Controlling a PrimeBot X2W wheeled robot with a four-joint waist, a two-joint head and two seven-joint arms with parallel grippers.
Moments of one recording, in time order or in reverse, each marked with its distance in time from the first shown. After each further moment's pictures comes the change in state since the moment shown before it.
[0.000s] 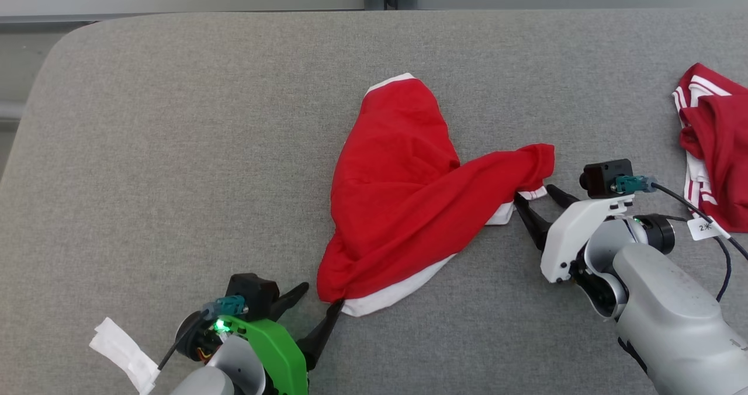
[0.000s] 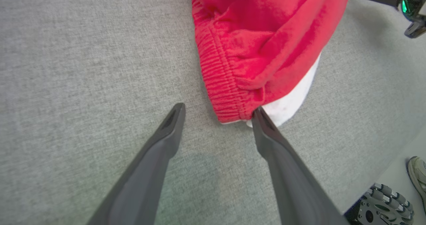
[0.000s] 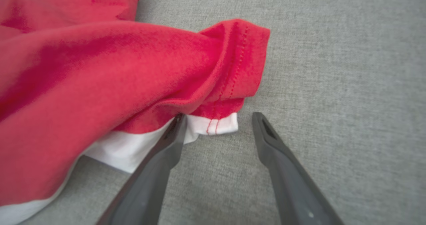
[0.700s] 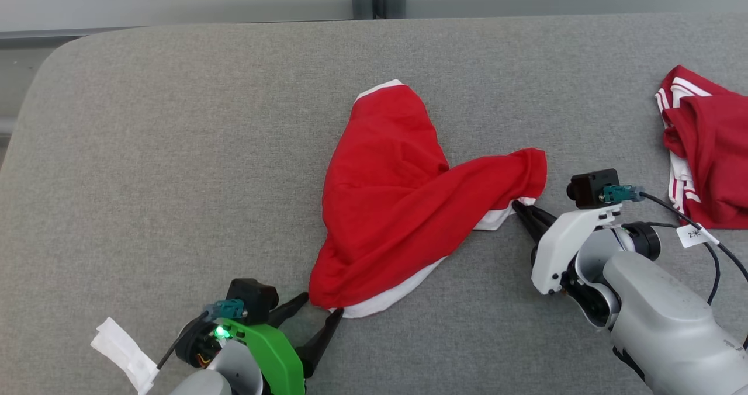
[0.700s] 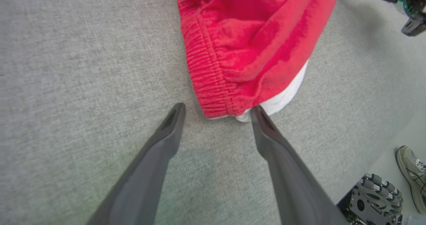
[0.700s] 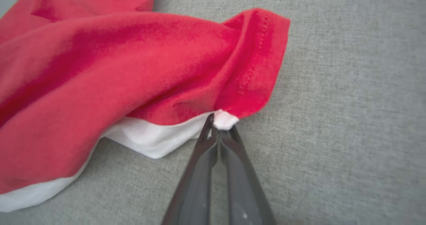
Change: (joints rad) left arm -0.026 0.028 -0.071 0.037 -0.075 -0.001 -0.012; right arm -0.020 -0.018 0.136 0.017 0.114 0.000 -0.053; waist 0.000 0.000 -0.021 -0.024
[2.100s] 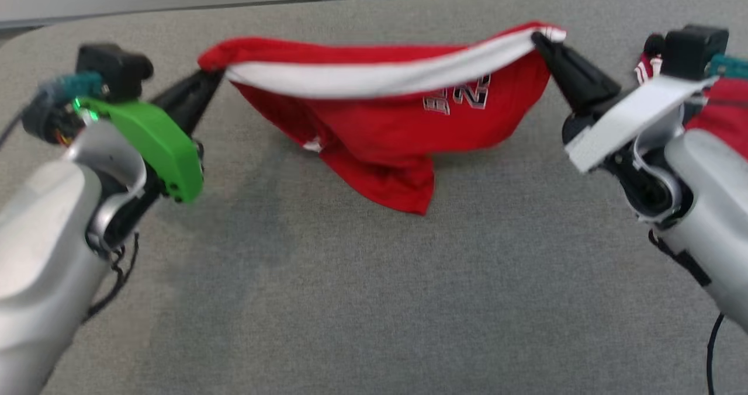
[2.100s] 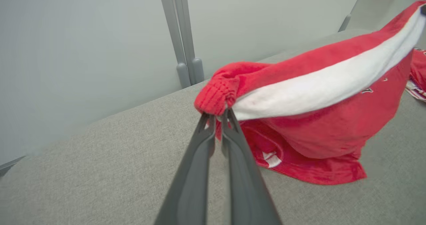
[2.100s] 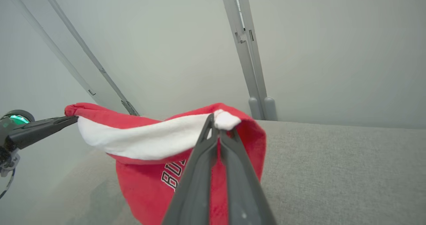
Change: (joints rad) left arm -0.489 0.183 0.122 -0.084 -0.034 0.005 0.117; right arm -0.183 -0.204 -0.004 -0.449 0.236 0.000 -0.101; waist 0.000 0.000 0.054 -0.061
